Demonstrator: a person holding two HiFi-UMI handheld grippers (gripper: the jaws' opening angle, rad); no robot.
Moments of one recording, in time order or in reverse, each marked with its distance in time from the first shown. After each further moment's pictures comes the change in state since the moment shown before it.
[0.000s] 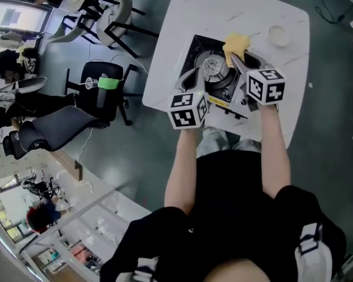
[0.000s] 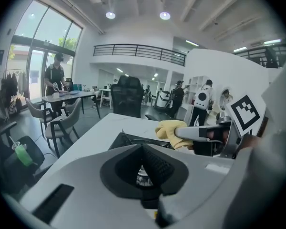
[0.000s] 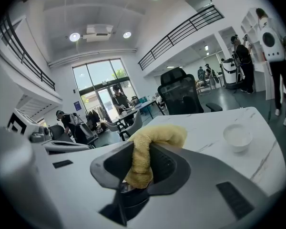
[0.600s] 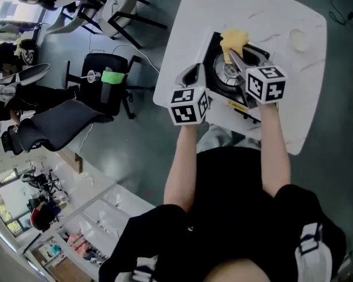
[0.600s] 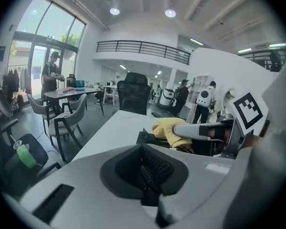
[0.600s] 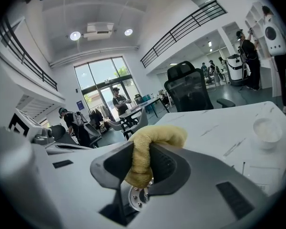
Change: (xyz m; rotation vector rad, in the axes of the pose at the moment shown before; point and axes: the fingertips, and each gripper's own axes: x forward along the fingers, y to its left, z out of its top) left arm 0.010 0.083 0.002 -0.028 0.035 0.016; right arm 0.079 0.053 0.000 0.009 0.017 0.046
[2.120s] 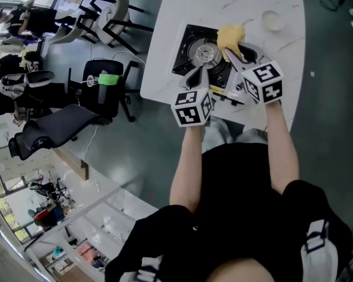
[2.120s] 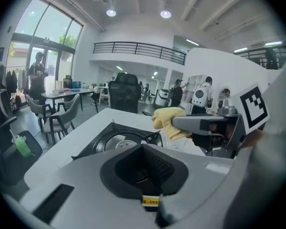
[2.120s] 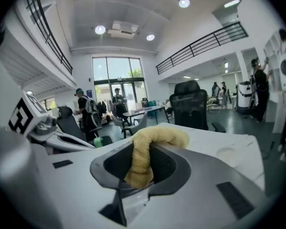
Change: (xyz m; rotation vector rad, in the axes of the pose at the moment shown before) left arm -0.023 -0.120 -0.043 0.020 -0.016 -0.023; right arm -0.120 -0.021 -0.005 -0.273 -0.050 0.013
